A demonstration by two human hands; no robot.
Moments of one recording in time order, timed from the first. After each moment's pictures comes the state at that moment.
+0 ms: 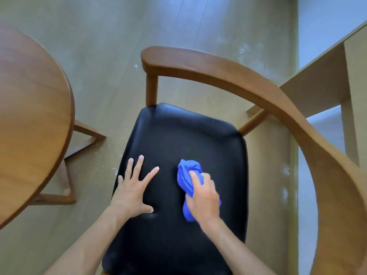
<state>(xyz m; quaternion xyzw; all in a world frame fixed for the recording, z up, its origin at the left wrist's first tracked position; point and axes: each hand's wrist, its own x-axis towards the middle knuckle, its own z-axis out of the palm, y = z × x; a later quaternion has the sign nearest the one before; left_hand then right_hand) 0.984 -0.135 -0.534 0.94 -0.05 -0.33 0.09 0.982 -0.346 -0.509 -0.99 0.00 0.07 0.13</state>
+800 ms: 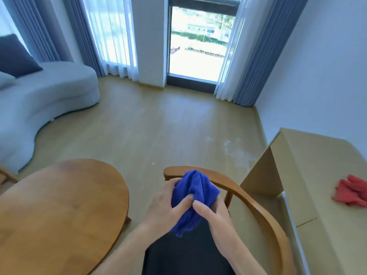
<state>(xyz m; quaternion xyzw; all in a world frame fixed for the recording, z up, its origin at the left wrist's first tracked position) 0.976 -0.147 -0.090 0.80 -0.02 -0.06 0.59 0.961 -0.305 -0.077 -0.65 -0.01 0.13 0.75</state>
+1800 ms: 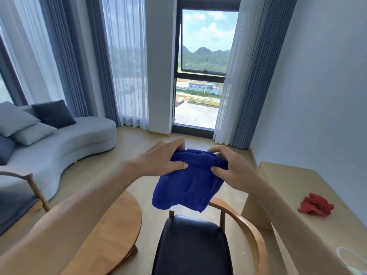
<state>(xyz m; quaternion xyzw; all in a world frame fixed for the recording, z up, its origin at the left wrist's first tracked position) 0.862 -0.119 0.180 0.92 -0.28 0.09 0.26 0.856 -0.361 0.164 -0.90 -0.26 -0.07 0.35</state>
